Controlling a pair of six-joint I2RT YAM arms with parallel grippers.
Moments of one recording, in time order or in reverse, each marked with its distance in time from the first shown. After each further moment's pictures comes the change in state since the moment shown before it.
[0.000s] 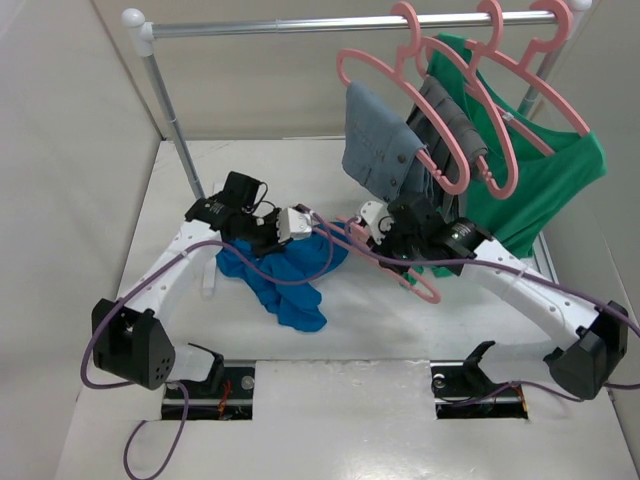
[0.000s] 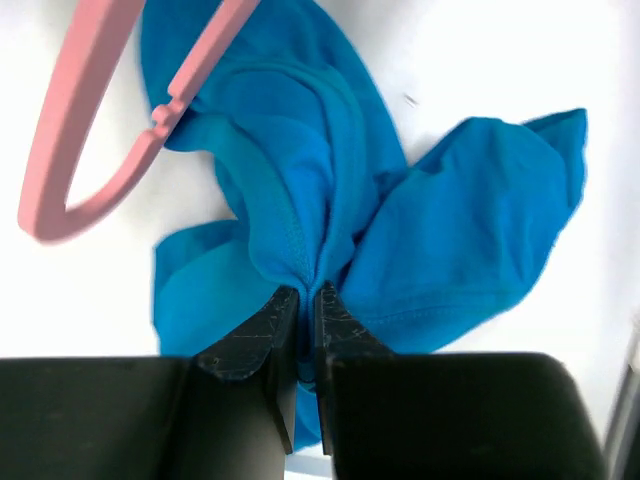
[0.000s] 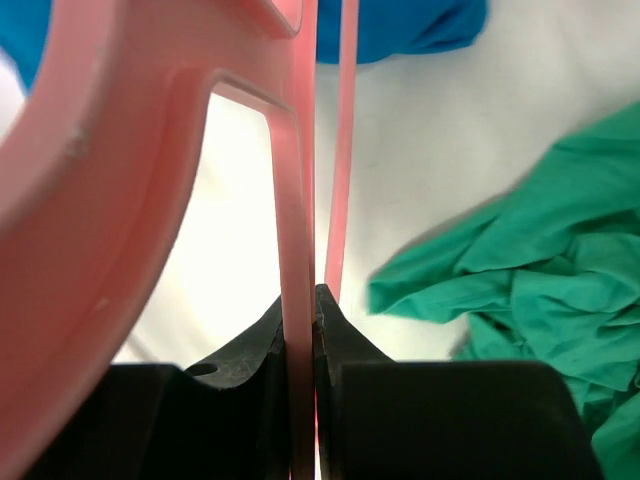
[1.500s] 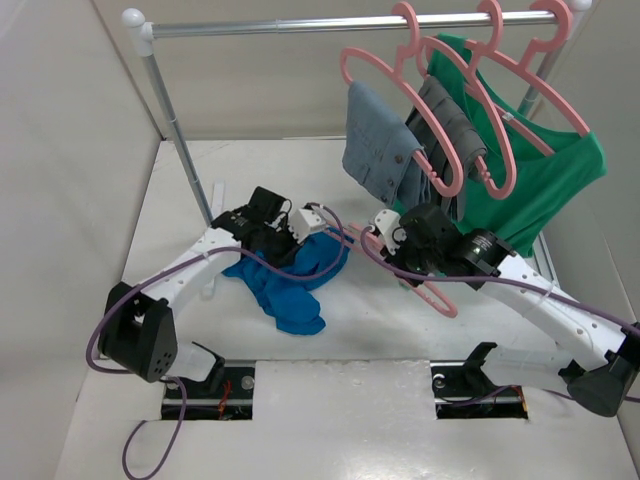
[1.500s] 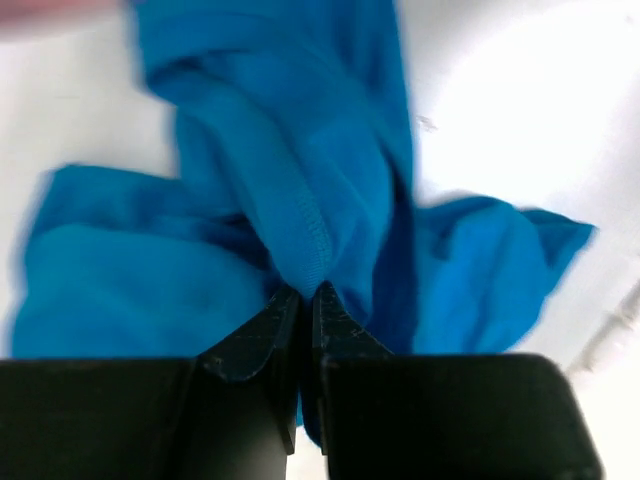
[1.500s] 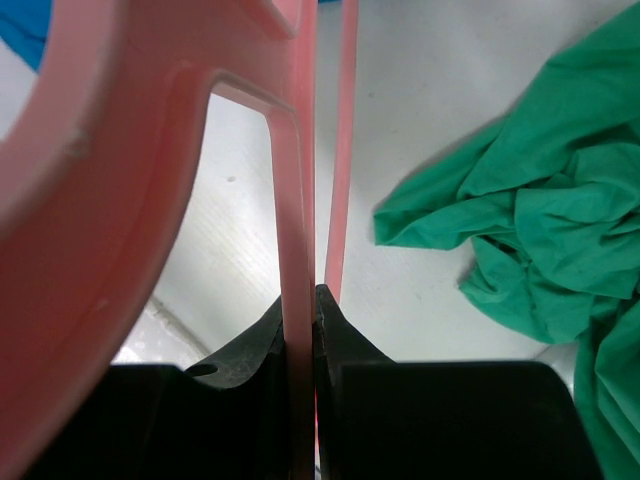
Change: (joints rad) left arm -0.126 0.052 -0.132 0.176 -0.230 -0.508; right arm 0.071 -0.135 -0.007 -0.150 0.121 0.087
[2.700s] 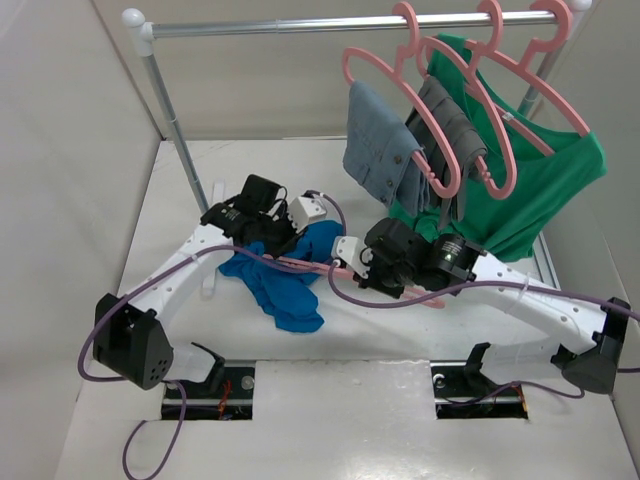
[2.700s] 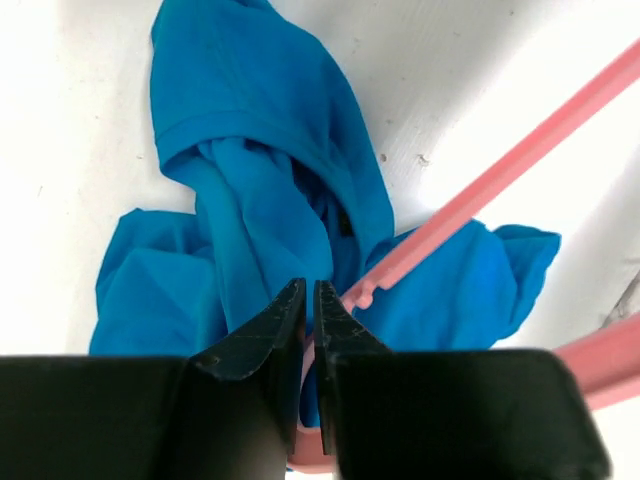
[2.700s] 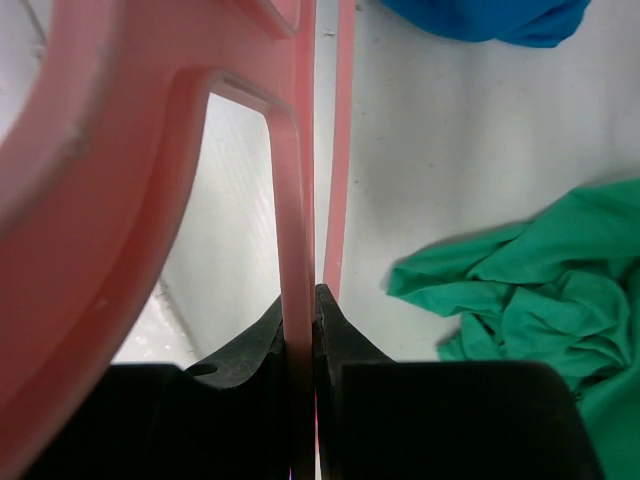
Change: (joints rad) left arm 0.008 -0.043 0.121 -0.049 0.027 0.051; right arm 0.220 0.105 0.085 -0.030 -0.010 -0.165
